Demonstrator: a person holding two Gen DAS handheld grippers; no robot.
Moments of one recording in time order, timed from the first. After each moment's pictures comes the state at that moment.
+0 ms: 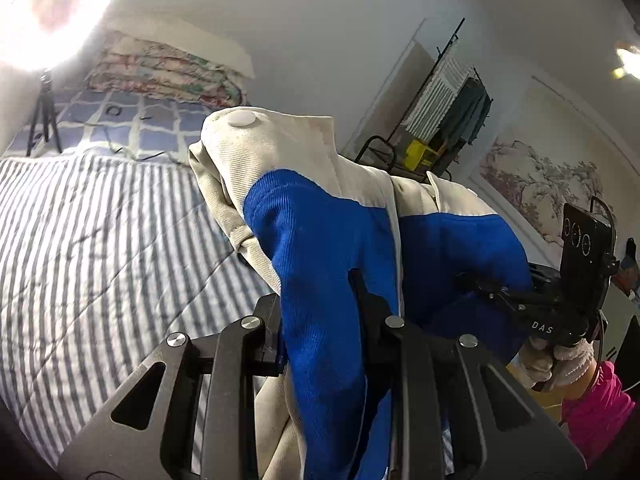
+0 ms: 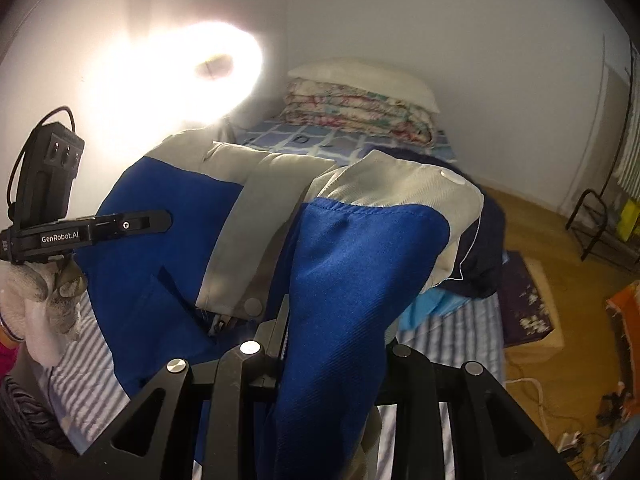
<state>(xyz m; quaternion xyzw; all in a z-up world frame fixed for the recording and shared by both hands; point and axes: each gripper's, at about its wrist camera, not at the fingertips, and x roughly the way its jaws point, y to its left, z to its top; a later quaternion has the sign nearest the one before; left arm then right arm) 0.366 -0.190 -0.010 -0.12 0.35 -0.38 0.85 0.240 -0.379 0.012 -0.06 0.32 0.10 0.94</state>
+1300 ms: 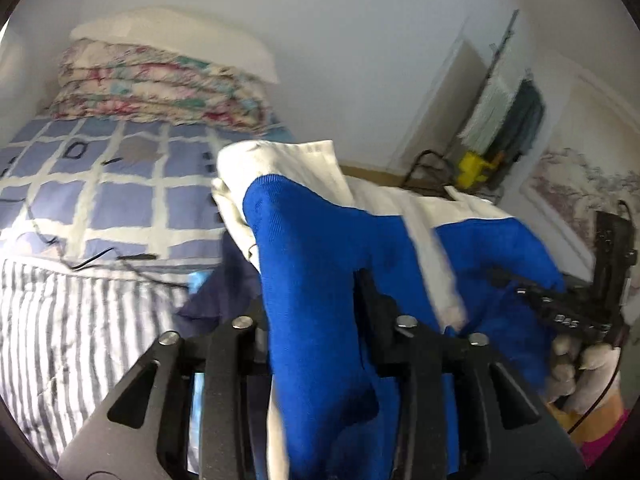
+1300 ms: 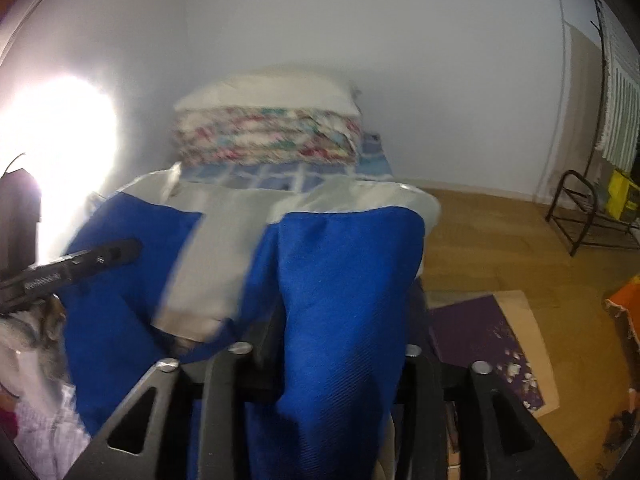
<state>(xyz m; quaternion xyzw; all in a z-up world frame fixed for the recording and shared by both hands) 0.650 -0.353 -0.068 -0.10 0.35 -0.30 0.88 0.551 -0.563 0.010 -0.01 0.31 0.01 0.95</state>
